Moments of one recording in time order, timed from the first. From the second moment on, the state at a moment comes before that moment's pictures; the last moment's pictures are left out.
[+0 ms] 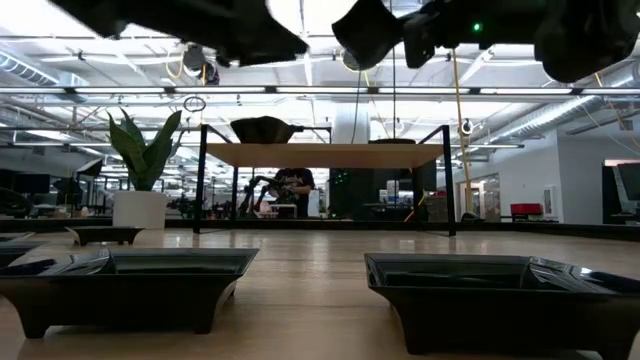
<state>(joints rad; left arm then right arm) -0.13 1.39 0.69 0.65 -0.57 0.21 0.09 1.43 0.48 1.55 0.76 -1.16</state>
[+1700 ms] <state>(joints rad) -0.14 1.61 1.02 0.64 -0.84 0.52 0.05 1.43 0.43 1.39 0.56 -0.82</state>
